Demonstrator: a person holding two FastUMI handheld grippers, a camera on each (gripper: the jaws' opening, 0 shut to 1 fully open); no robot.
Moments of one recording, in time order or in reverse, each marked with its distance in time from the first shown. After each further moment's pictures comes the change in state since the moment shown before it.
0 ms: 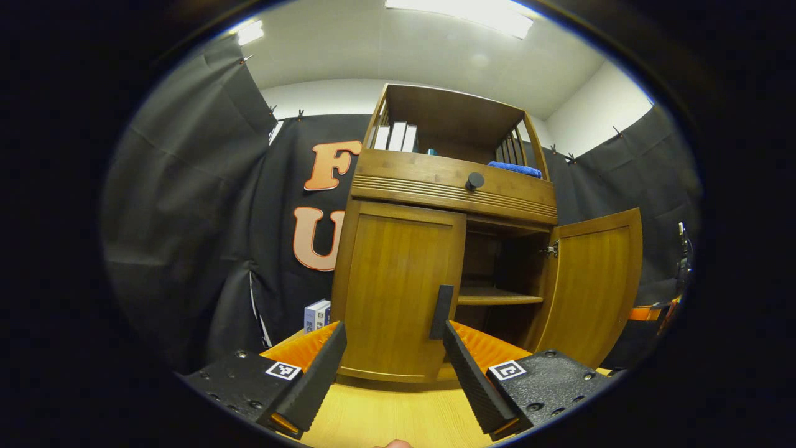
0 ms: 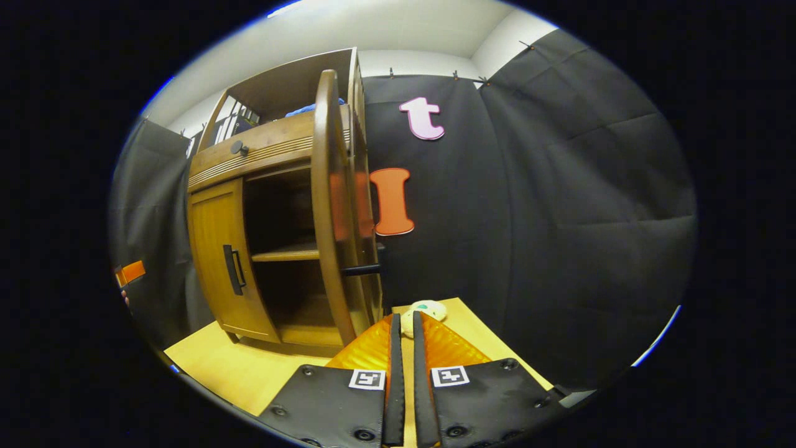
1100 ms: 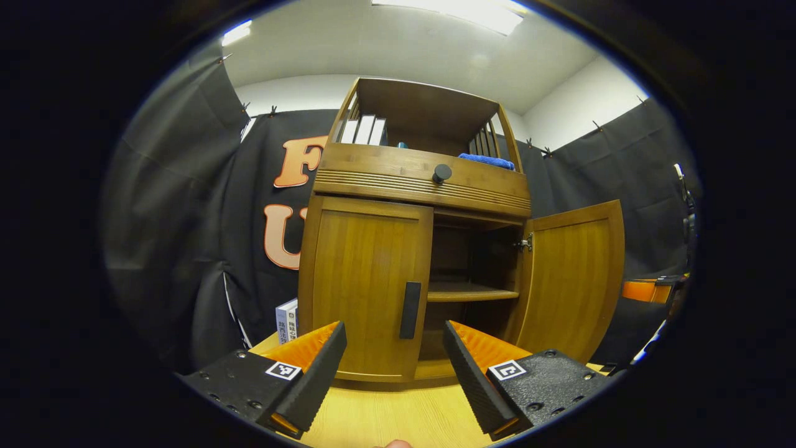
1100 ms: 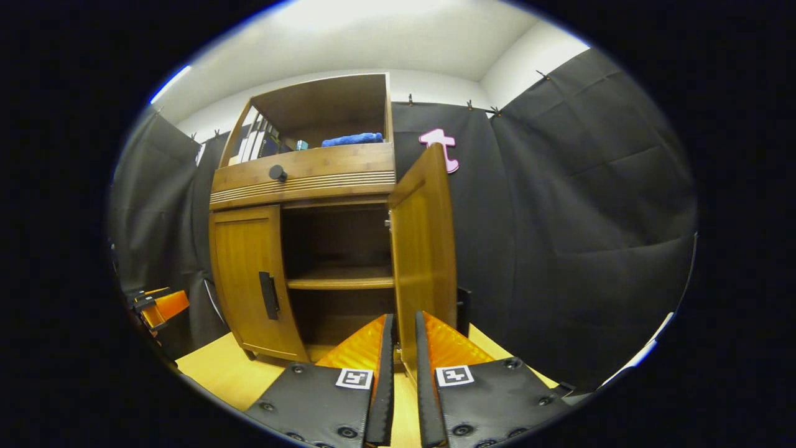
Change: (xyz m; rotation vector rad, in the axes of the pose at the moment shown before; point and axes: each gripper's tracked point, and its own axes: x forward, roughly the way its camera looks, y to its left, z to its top) left arm 0.015 -0.035 -0.001 0.023 0.017 -0.093; right arm -0.041 0.131 0.050 -0.023 -0.104 0.056
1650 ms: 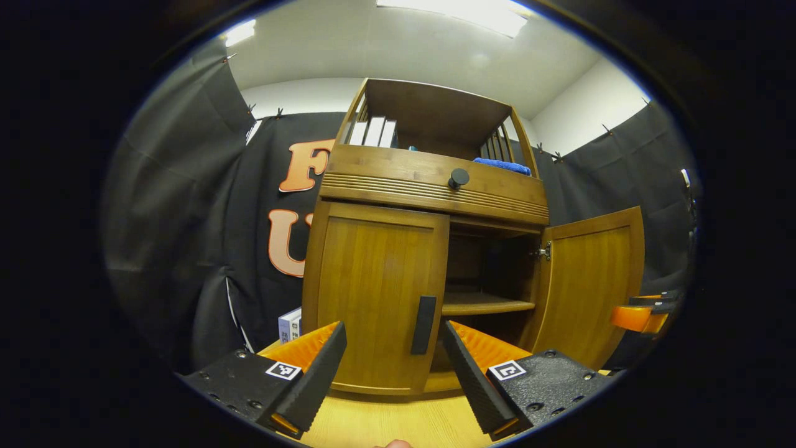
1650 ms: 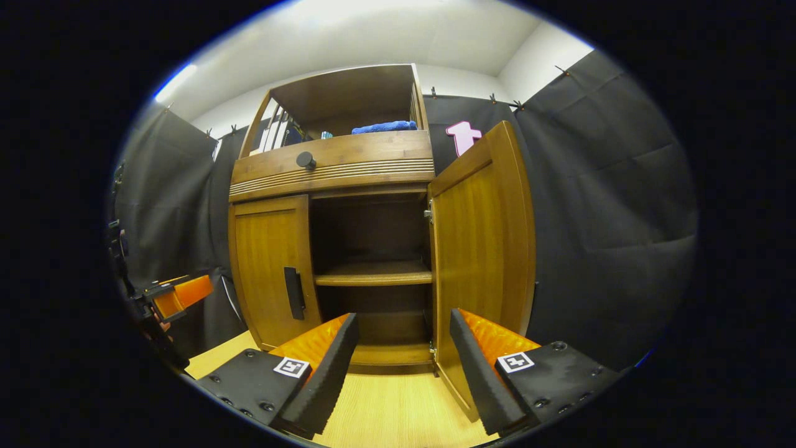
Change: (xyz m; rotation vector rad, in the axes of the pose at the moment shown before) left arm 0.051 0.013 0.011 0.006 -0.034 0.011; right arm 0.024 0.045 -0.020 -0.006 0.026 0.061
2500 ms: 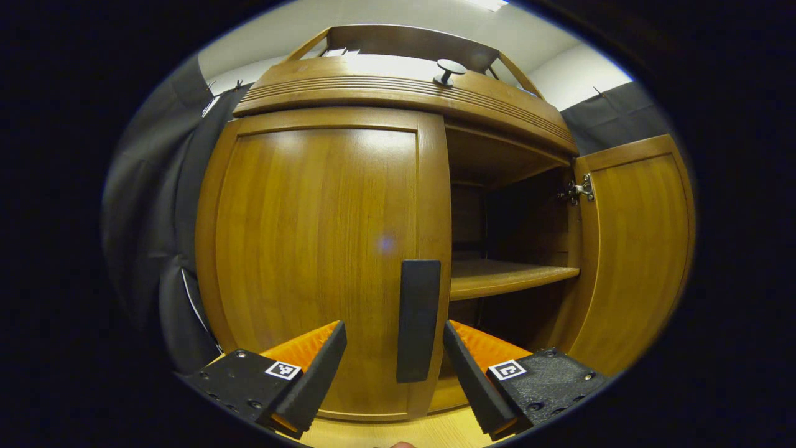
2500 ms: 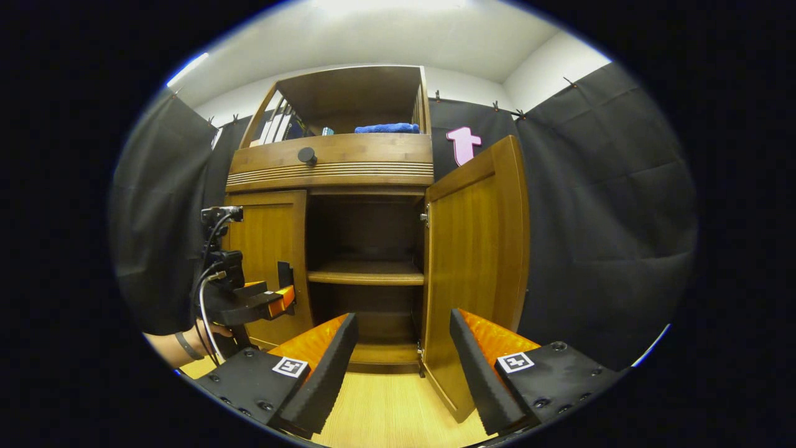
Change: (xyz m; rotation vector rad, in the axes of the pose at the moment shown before) left arm 0.173 -0.033 -0.114 0.070 0.122 -0.072; right arm -0.168 -0.116 -0.035 -0.051 -0.001 -0.068
